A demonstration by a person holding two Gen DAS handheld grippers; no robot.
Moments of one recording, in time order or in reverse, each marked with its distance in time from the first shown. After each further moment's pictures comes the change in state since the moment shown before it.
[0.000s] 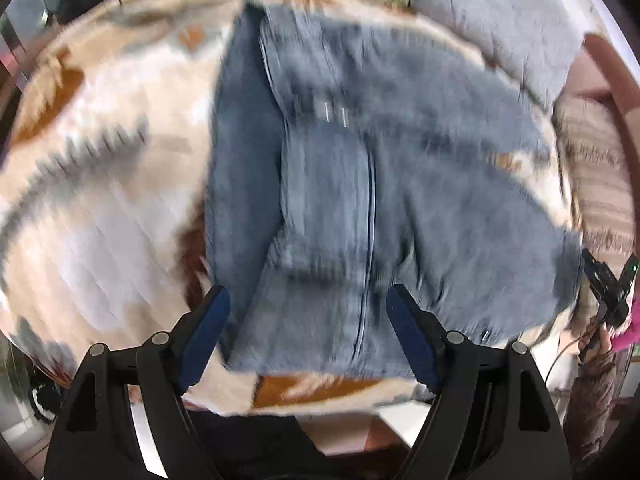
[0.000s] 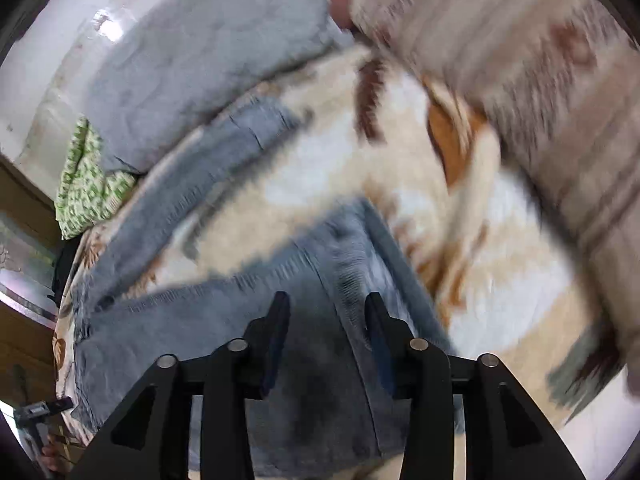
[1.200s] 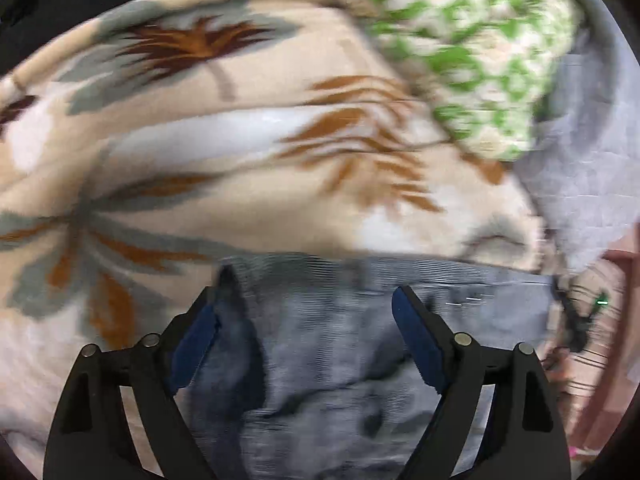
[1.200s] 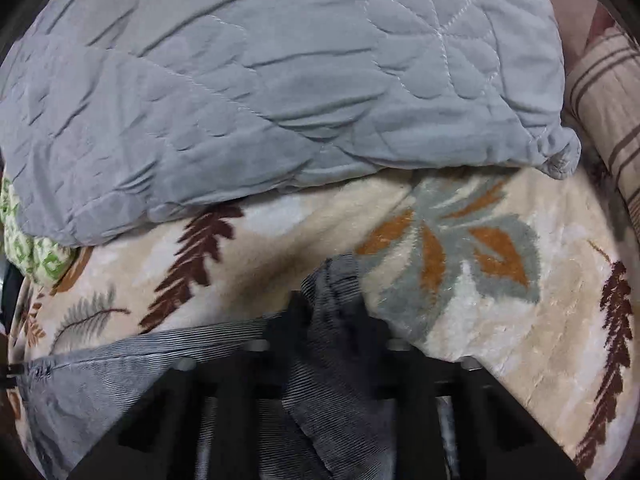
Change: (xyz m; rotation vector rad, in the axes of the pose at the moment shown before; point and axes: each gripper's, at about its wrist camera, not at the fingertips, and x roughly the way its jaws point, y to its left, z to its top) left arm 0.105 0.055 0.251 -0.272 0.022 -0.121; right arm 0.276 0.139 0.230 -0.269 0.038 -0.049
